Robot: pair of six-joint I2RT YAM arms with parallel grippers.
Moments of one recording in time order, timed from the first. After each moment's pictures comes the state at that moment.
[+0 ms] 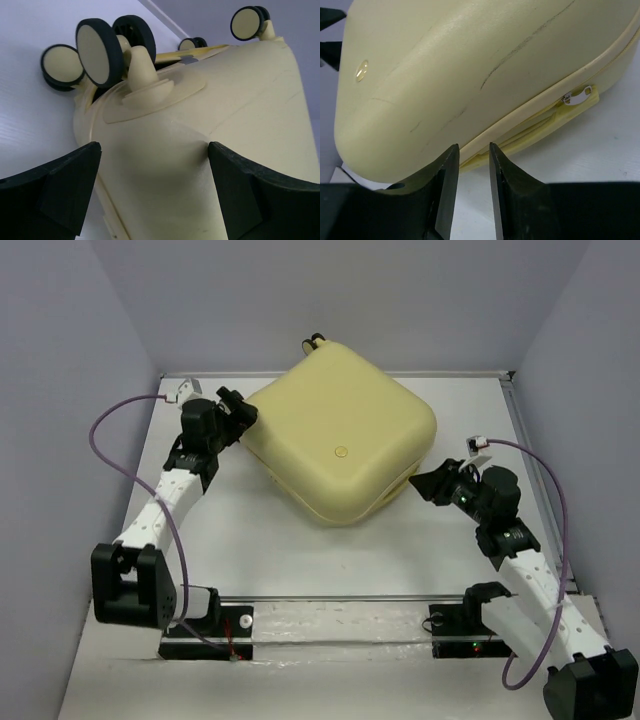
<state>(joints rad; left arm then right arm) -0.16 1.27 0.95 -0.02 -0.06 -0.78 0.20 0.75 0.51 0.01 -0.36 0.55</state>
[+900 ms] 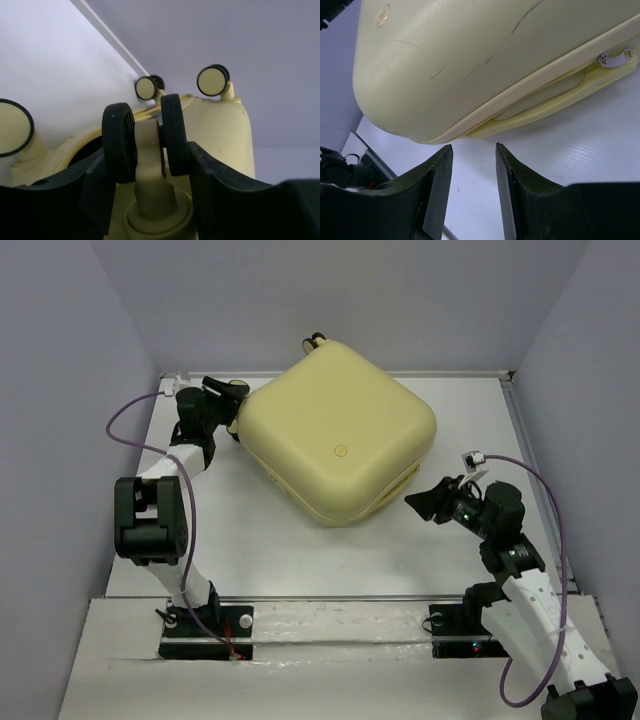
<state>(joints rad) 0.00 1.69 1.05 0.43 0.21 -1.06 0.20 0.58 0.44 -0.10 -0.50 0.52</state>
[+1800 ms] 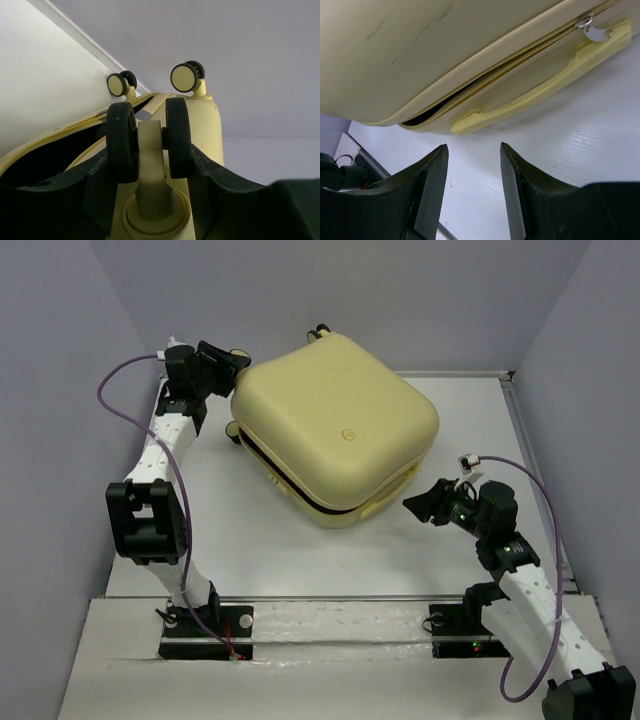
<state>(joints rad) -0.01 1.69 1.44 0.00 0.26 -1.08 0.20 0.63 0.40 -0.10 -0.48 0.53</state>
